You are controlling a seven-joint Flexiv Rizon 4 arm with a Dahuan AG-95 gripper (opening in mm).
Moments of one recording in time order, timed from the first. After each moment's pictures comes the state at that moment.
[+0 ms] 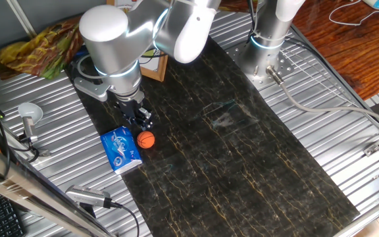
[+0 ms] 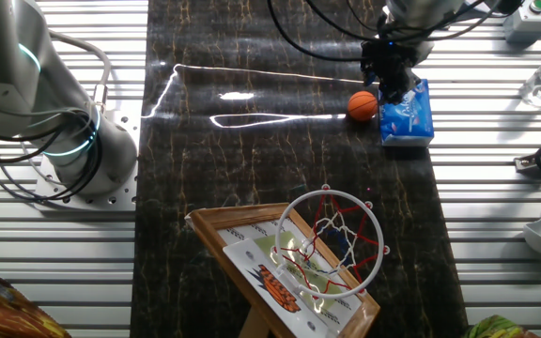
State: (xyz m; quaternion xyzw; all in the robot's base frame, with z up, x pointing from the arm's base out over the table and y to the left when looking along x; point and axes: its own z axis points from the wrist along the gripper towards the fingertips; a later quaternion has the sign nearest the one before) arm 0.559 0.094 0.115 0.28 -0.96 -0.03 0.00
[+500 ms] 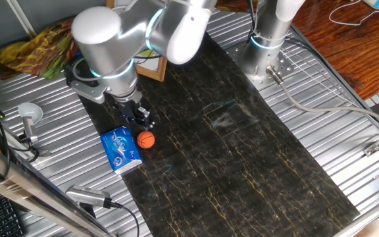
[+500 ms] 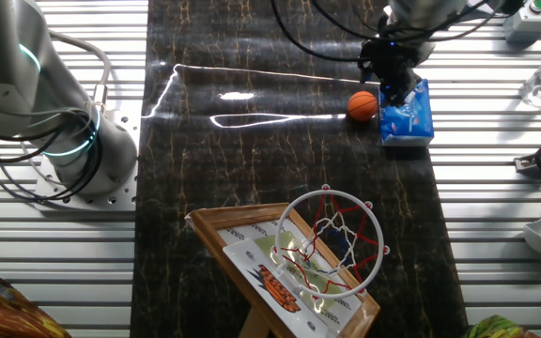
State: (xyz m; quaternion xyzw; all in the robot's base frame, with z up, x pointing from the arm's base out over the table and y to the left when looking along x) arm 0.561 0.094 0.115 0.30 -0.95 -0.04 0.03
